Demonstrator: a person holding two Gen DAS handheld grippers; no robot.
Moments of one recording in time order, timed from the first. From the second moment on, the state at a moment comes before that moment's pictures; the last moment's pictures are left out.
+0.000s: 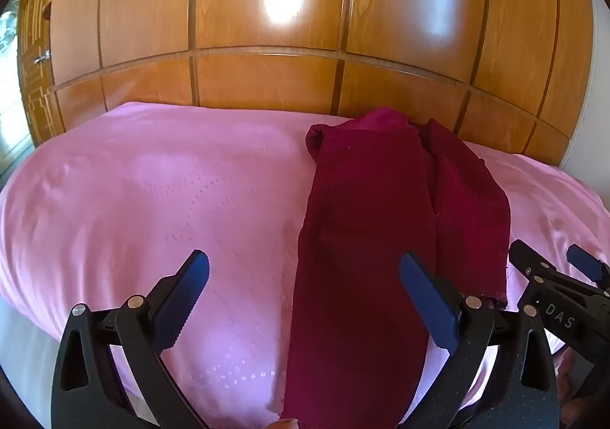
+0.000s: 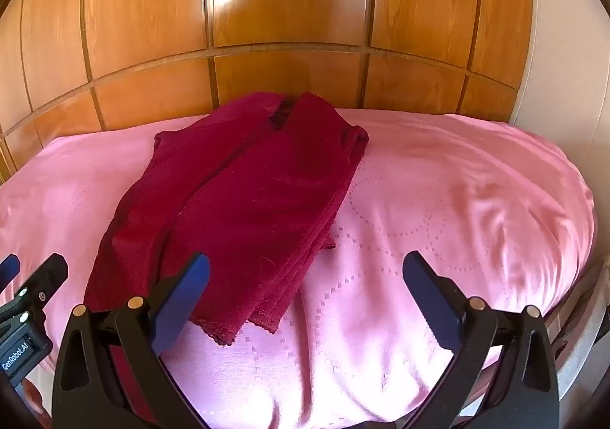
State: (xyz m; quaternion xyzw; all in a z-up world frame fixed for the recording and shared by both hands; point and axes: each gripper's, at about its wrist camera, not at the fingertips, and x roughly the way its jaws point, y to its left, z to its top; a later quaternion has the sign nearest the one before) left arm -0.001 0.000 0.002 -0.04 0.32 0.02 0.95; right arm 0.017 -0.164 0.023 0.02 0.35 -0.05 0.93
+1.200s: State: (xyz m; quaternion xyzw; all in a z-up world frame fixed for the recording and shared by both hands) left arm -0.003 0.000 -0.007 -0.04 0.33 0.02 0.94; right arm 0.016 -0.160 0.021 0.00 0.35 -0.06 0.94
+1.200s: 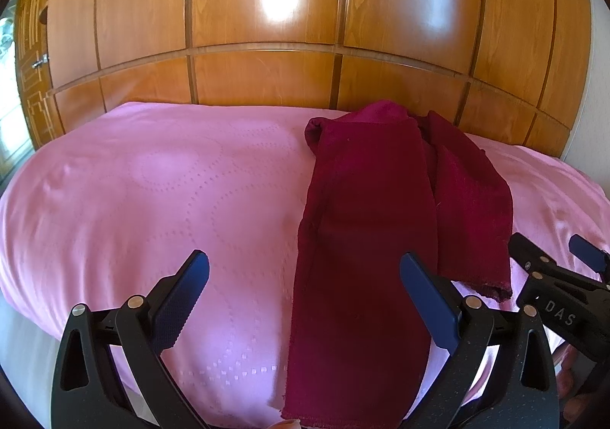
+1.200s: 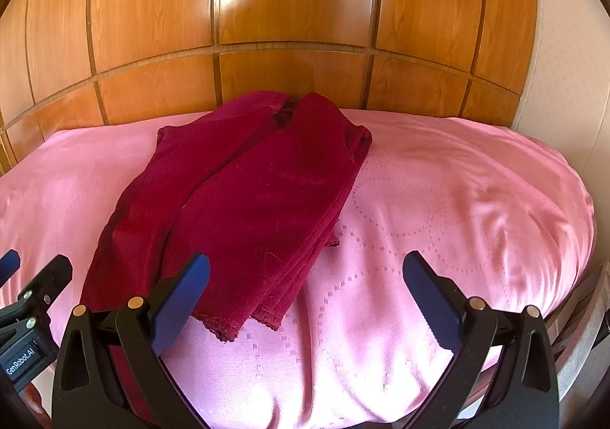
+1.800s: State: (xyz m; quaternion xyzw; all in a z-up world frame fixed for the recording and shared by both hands) left arm -0.005 -0.003 -0.006 -0.02 0.33 0.02 0.95; right arm 0.015 -0.174 0.021 0.01 0.35 -0.07 0.93
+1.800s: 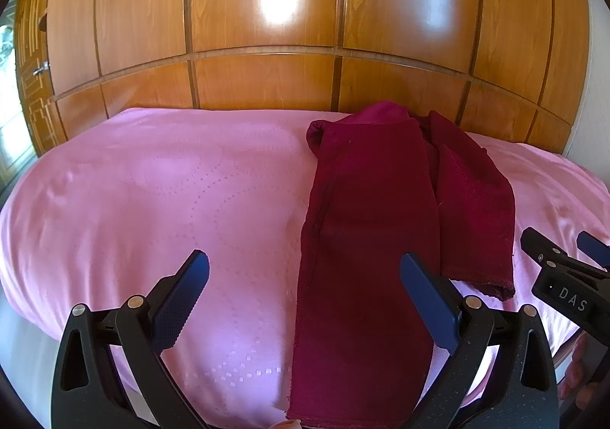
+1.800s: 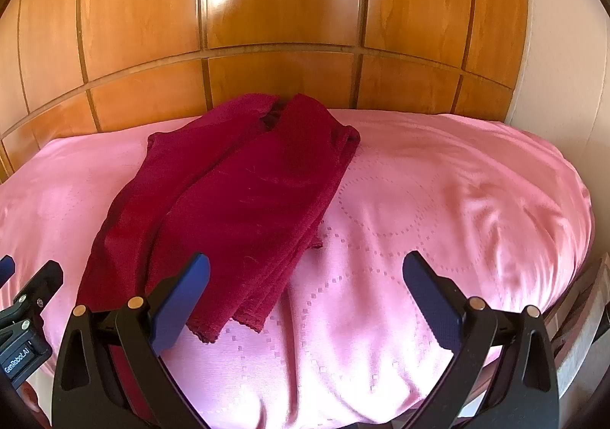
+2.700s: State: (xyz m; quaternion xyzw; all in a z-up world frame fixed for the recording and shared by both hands) left arm 0.001 -0.014 -0.017 0.01 0.35 0.00 0.94; right arm 0.020 -0.190 0.017 0.03 0.36 -0.08 0.93
